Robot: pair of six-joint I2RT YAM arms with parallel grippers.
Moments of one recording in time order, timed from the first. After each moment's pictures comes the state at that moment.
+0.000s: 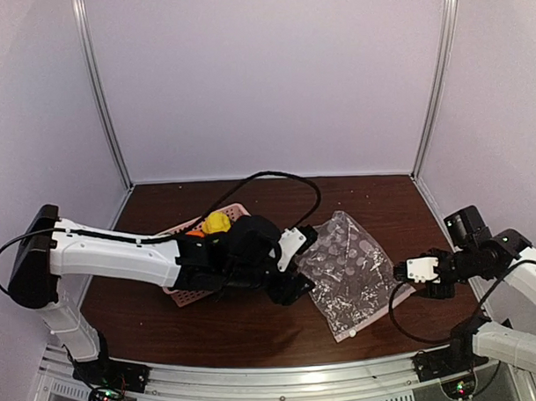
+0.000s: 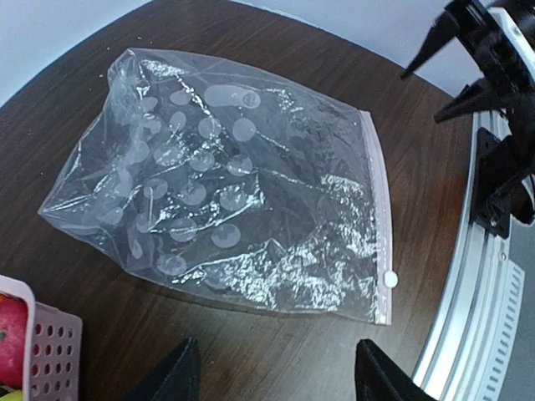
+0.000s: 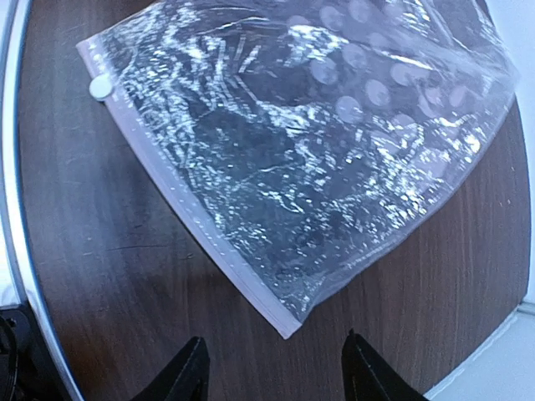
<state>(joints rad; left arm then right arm) -1.21 1.66 1.13 -0.10 -0.06 -0.16 0.27 0.73 0.62 -0.94 -0.23 -1.13</state>
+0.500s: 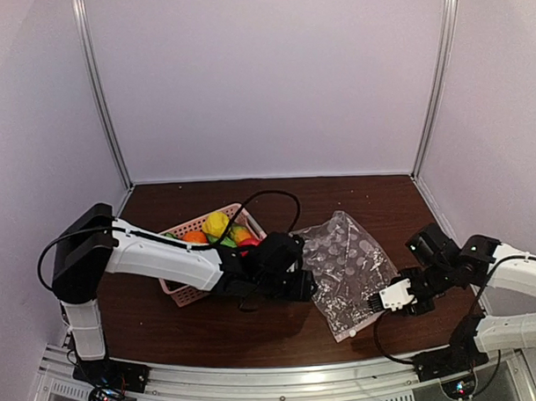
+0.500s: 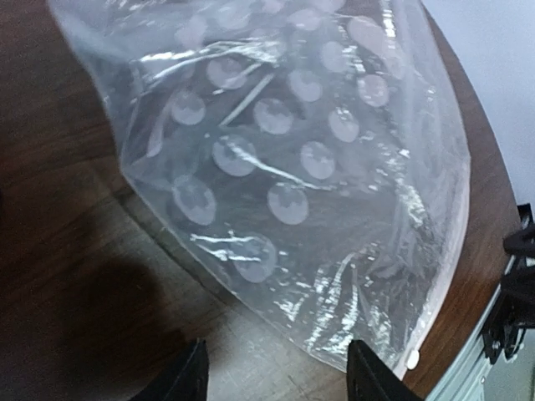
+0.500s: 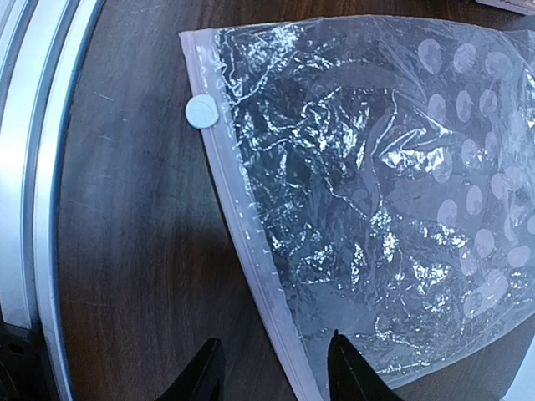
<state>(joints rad) -1.18 1.94 1.24 -0.08 -0.10 -0.78 0.65 0.89 0.56 -0.80 -0.14 -1.09</state>
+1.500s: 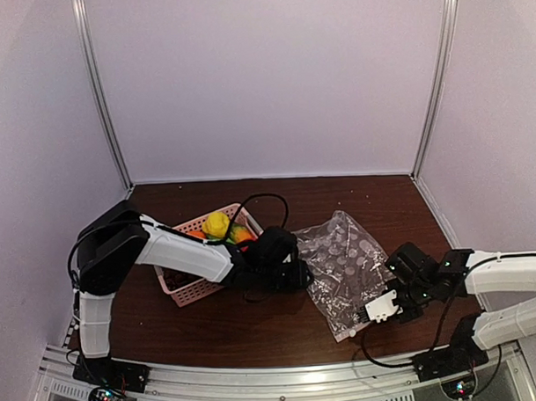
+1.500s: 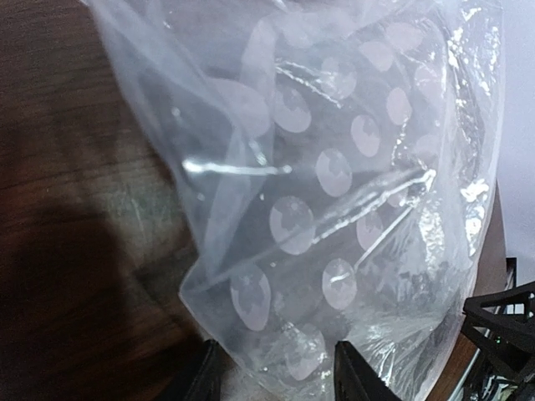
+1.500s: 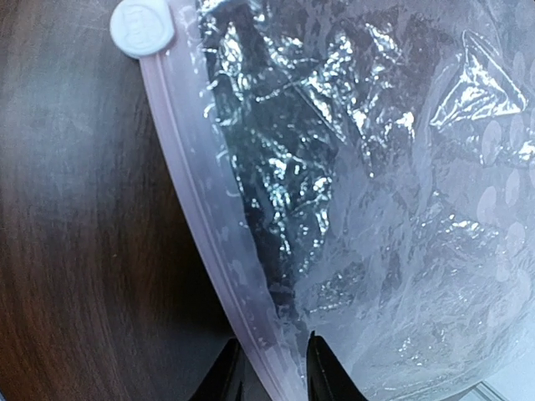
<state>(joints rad) -1.07 2.09 1.27 0.06 0.02 -0.90 0.78 1.07 0.46 -0.57 0.10 -1.05</state>
